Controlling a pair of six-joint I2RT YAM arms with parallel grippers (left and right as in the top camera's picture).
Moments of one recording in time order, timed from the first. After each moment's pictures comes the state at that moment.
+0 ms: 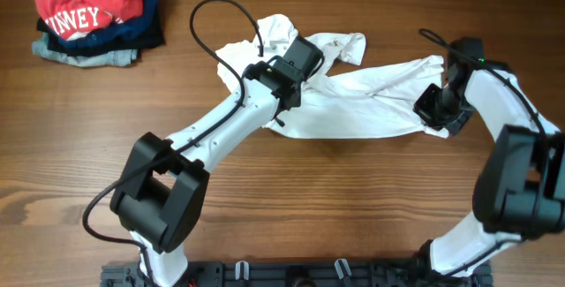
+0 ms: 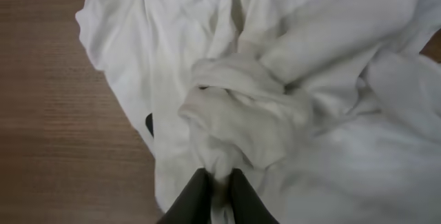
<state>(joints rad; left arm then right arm) -0.64 1.91 1.43 -0.75 -0.37 -0.59 -0.17 1.83 1.19 -0.88 -0.02 0.53</state>
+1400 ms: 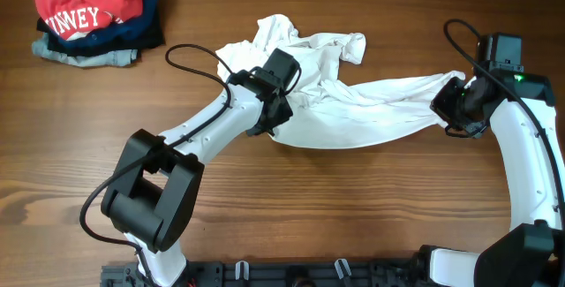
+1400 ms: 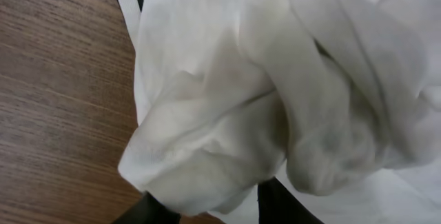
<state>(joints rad) -0.57 1.90 1.28 -0.73 -0.06 -0.98 -0.17 1.49 1.19 -1.02 -0.02 0.54</state>
